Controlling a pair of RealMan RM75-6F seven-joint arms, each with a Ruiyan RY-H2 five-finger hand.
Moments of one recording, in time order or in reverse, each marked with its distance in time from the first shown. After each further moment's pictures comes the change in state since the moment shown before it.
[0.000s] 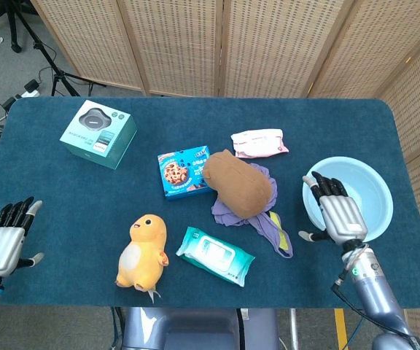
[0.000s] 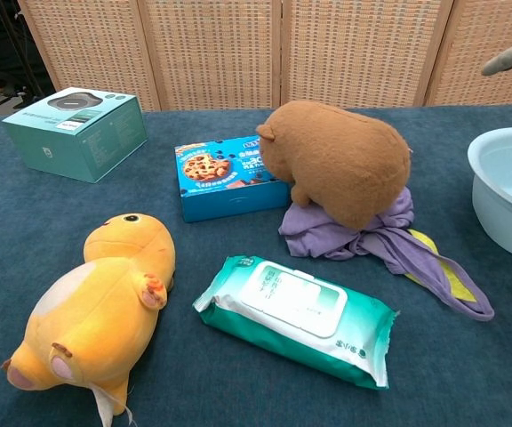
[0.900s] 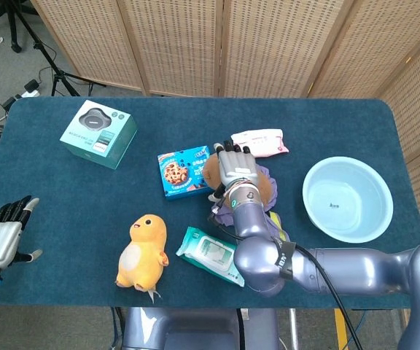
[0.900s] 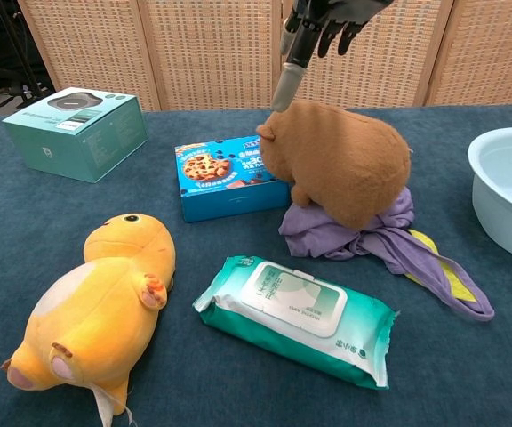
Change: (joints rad) left arm -0.015 -0.001 -0.054 0.072 -0.060 -0.140 -0.103; right arm 0.944 -0.281 0.265 0.354 1.263 0.106 -0.475
